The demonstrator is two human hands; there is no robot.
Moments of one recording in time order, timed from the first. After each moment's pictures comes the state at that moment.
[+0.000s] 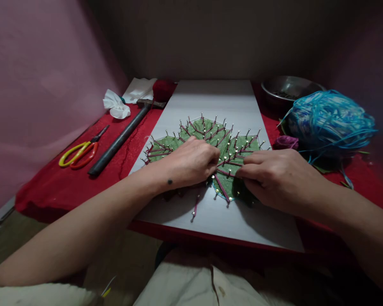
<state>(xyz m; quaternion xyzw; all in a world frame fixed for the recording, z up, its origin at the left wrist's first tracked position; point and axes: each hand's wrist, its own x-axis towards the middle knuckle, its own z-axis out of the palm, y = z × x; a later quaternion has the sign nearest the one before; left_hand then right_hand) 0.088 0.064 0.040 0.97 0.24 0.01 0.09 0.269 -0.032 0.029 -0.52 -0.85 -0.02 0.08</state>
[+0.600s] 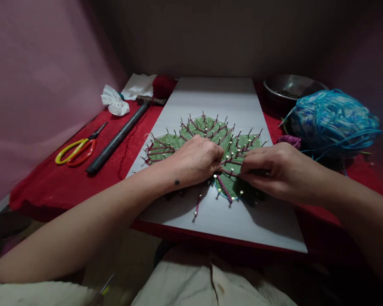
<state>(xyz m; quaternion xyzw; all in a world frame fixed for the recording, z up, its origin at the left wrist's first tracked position) 0.093 0.062 0.037 0.96 0.28 0.03 0.10 0.272 -0.022 0.038 -0.49 -0.83 0.18 0.18</state>
